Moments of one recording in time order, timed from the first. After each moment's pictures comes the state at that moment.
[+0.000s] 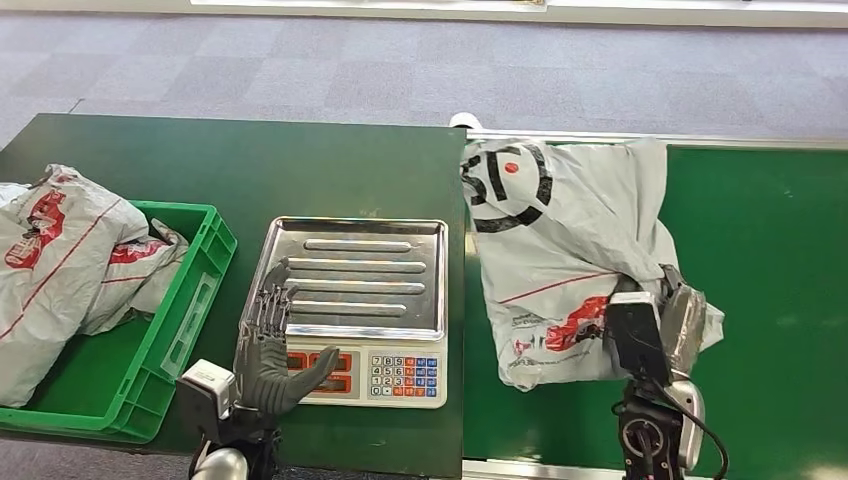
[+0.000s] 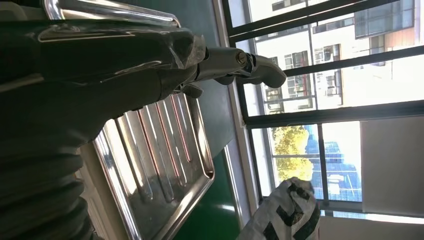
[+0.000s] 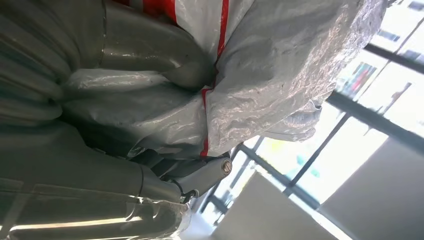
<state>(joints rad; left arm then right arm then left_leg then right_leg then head) 0.03 -0.10 -0.34 -1.56 -0.04 0.23 -0.53 -0.11 0.12 0.03 -1.50 0.66 -0.26 -0.20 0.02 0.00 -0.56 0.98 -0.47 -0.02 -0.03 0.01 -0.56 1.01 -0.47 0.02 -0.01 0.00</state>
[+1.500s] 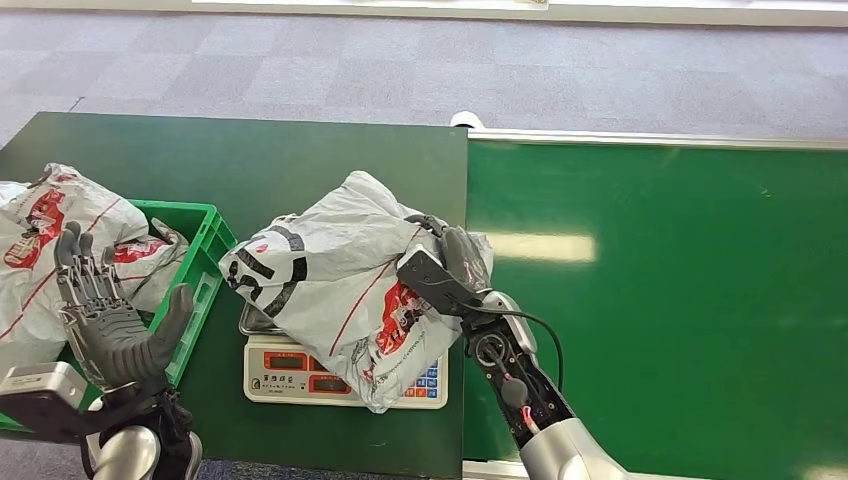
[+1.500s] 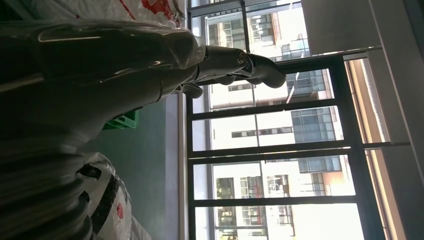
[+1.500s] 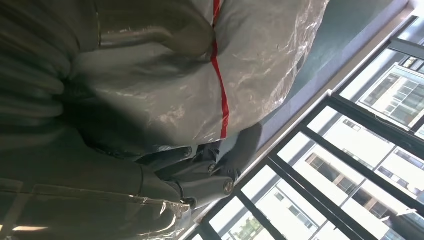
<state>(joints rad) 0.02 -0.15 0.01 -1.78 -0.06 0.37 -0.59 -0.56 0.26 0.44 -0.76 0.57 -0.12 -0.32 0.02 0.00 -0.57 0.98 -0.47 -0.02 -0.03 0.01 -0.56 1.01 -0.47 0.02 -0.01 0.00</state>
